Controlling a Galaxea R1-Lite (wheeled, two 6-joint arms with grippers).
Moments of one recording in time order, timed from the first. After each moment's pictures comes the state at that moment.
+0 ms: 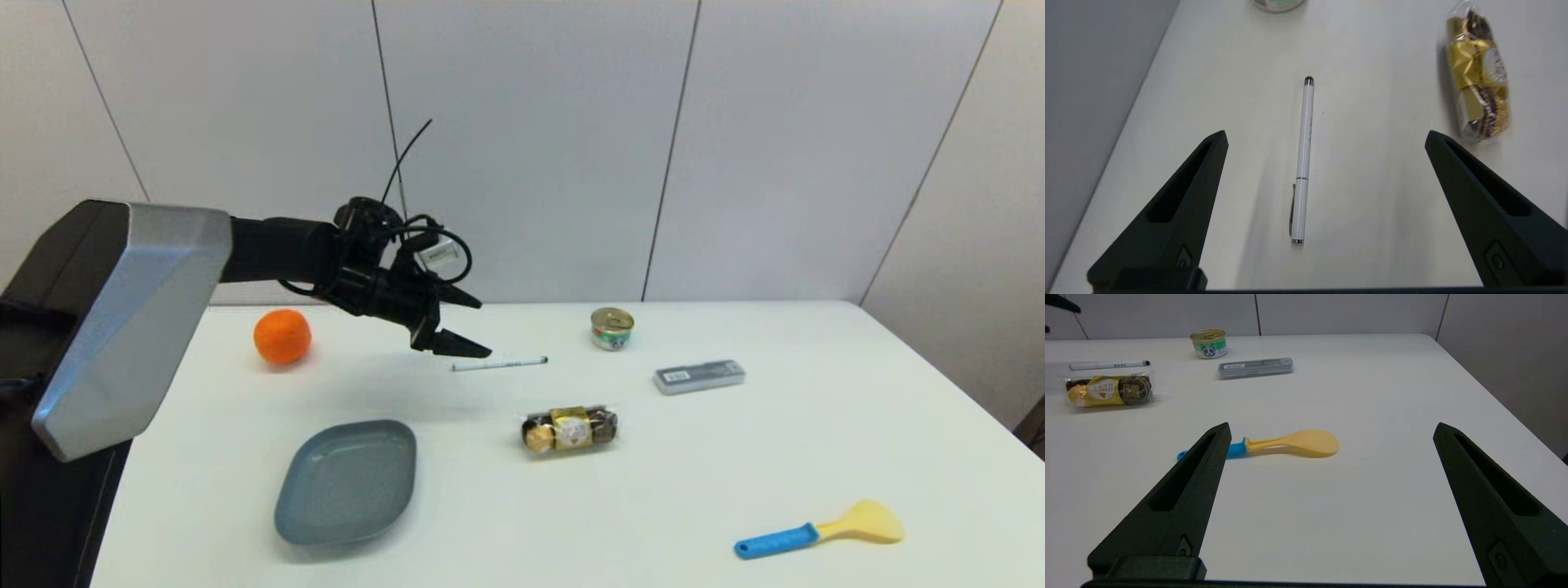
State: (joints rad) left arm -0.27 2.33 -1.88 0.44 -0.90 0.84; right arm 0.00 0.00 0.00 -0.01 -0.01 0.01
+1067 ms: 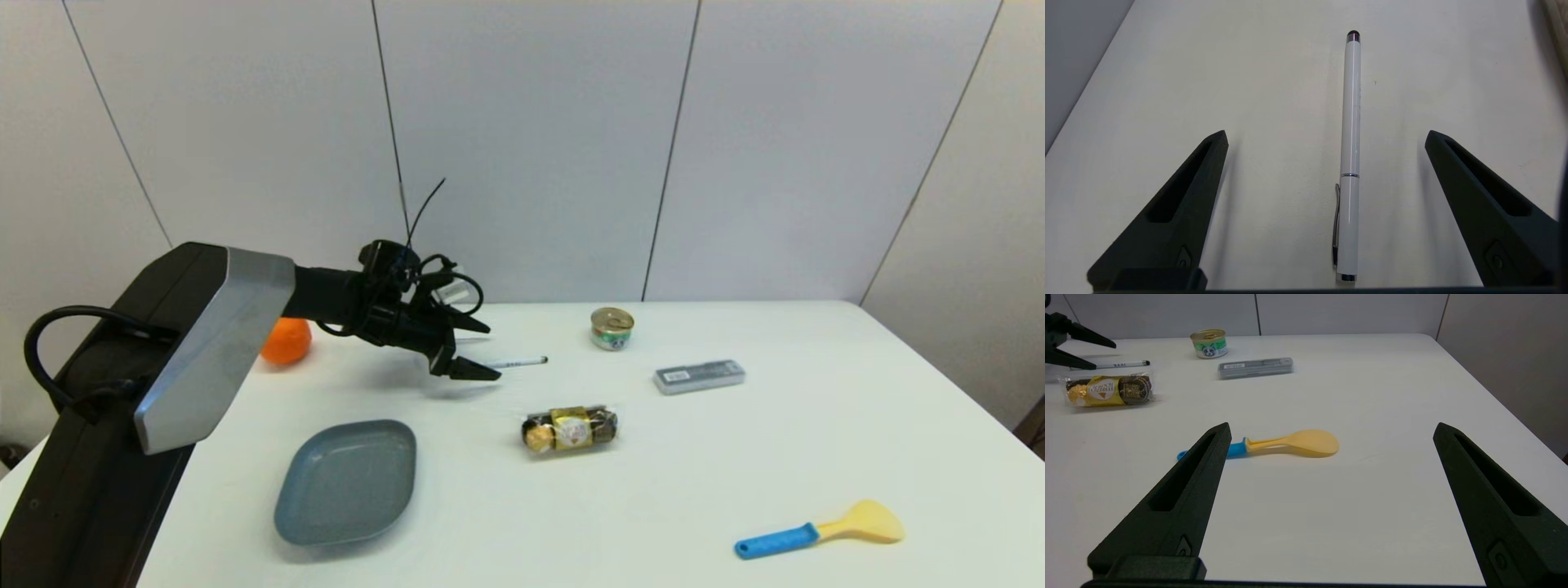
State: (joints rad) left arm -0.27 2.49 -1.86 0.24 -0.91 0.80; right arm 0.00 0.00 0.00 -0.01 -0.01 0.01
